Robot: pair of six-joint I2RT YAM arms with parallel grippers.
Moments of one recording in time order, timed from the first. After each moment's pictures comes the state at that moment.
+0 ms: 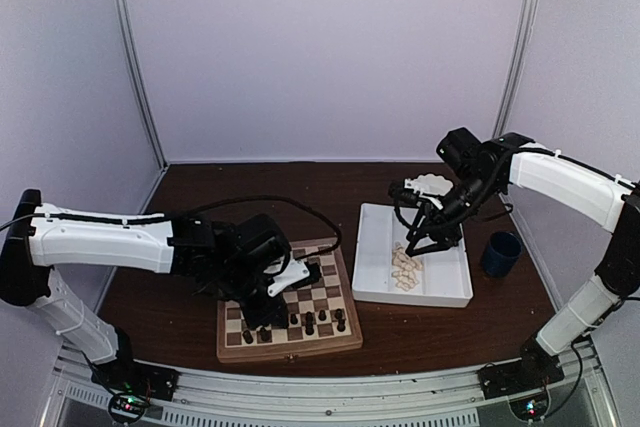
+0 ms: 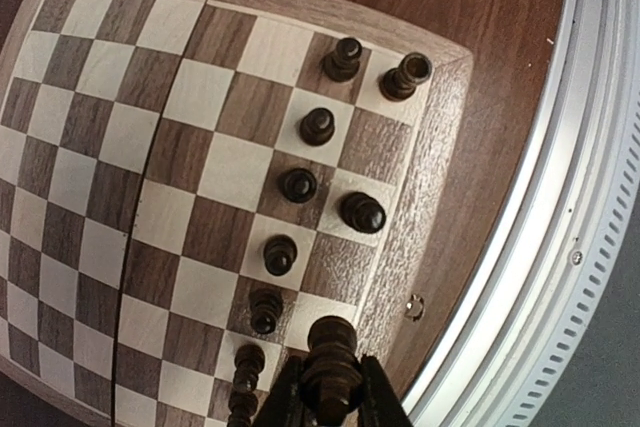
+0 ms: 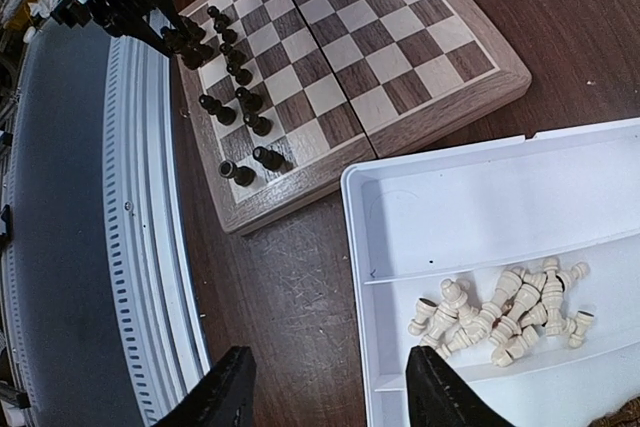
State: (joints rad) left arm -1.15 1.49 1.06 -0.72 0.09 -0.05; right arm 0.49 1.52 1.33 -1.07 -0.64 -0.62
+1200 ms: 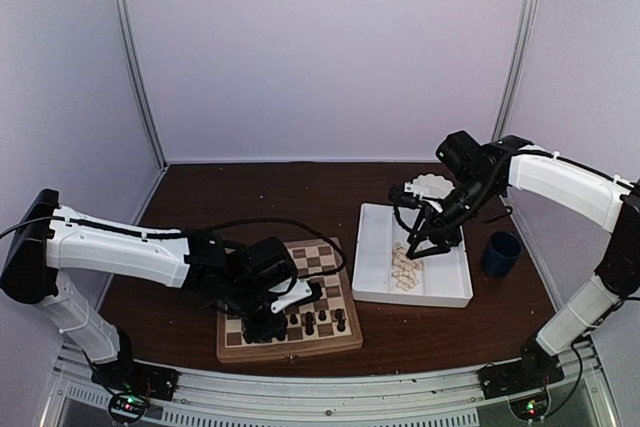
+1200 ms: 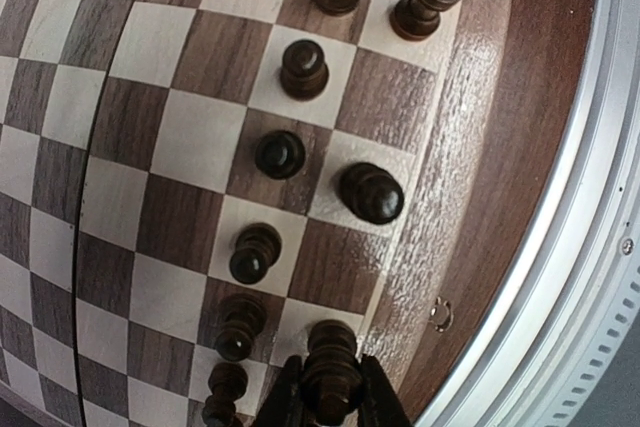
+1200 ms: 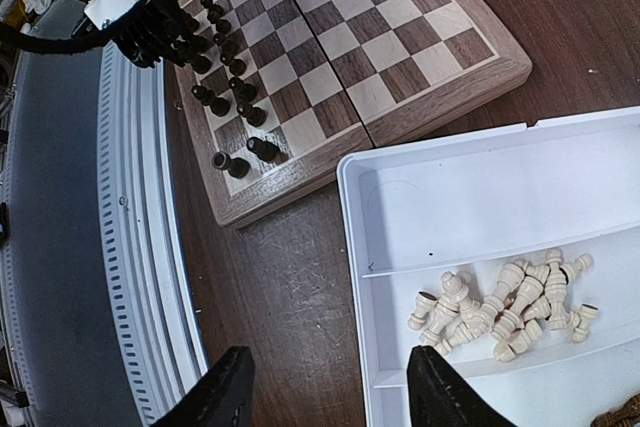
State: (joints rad) left arm -1.19 1.56 0.99 -0.65 0.04 -0.05; right arm 0.49 1.52 1.31 -1.06 -0.63 -0.62
